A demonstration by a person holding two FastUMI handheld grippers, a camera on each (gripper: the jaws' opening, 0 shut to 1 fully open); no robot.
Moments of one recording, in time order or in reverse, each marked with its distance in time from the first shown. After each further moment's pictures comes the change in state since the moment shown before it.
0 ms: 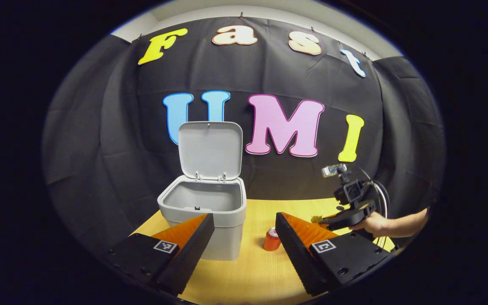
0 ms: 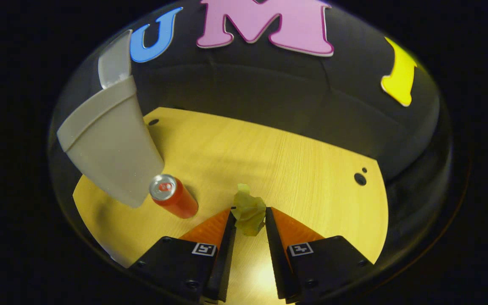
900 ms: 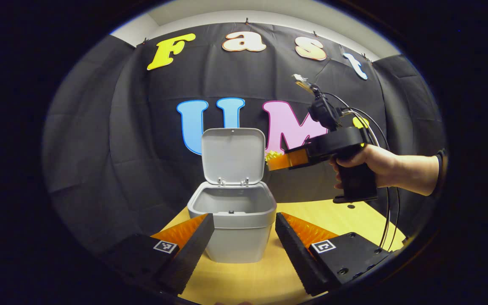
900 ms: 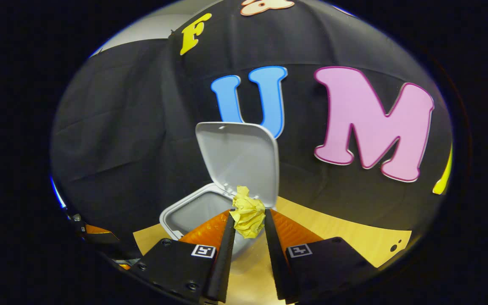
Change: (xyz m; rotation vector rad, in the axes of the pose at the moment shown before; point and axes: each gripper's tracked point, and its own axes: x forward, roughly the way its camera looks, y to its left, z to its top) left arm -0.021 0.074 -0.001 0.034 -0.034 0.054; right arm -0.104 0.254 0.219 -0.100 -0.348 0.450
